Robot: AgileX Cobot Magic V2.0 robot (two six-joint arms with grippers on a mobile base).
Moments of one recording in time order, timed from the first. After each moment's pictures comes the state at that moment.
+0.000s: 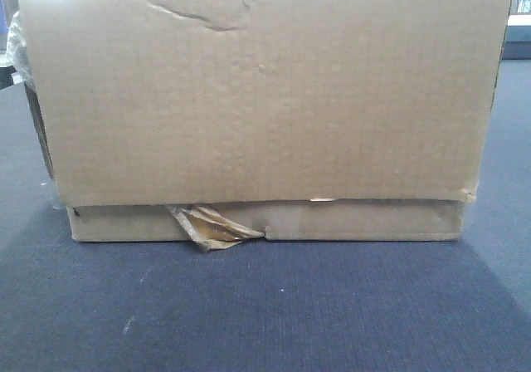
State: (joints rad) left arm 0.05 0.03 -0.13 0.00 0.17 0.02; right arm 0.16 0.01 -0.37 -0.07 0.38 0.13
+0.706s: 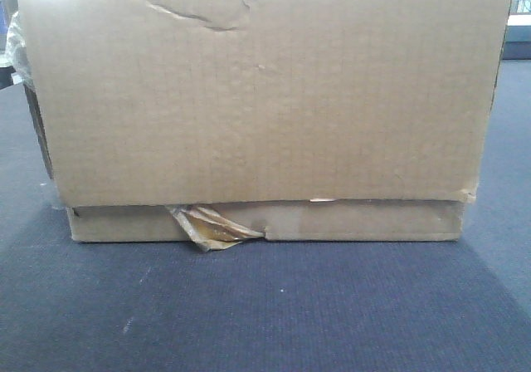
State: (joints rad) left arm 0.05 0.01 0.00 -0.01 0.04 0.04; right arm 0.16 0.01 -0.37 -0.07 0.38 0.13
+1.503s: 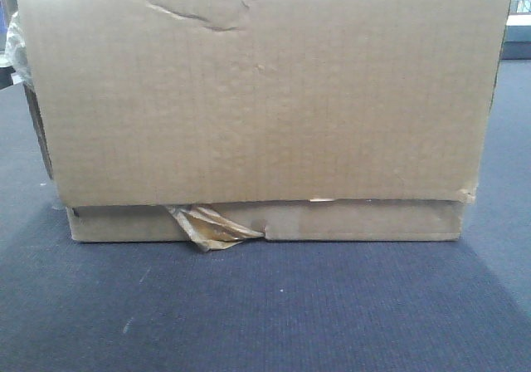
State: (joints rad) left arm 0.05 0.01 0.00 -0.01 0.04 0.04; right arm 0.07 0.01 -0.34 -0.02 0.31 0.05
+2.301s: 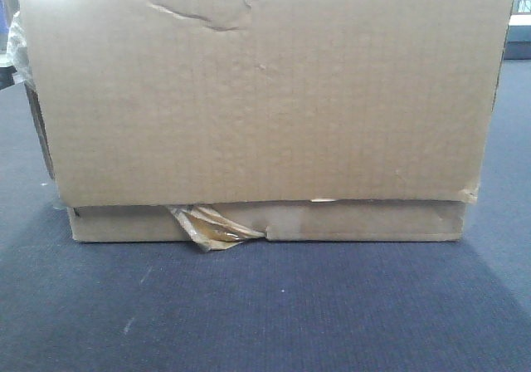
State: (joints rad) left arm 0.05 0.01 0.00 -0.01 0.03 0.04; right arm -0.01 0.00 0.00 0.08 0.04 -0.03
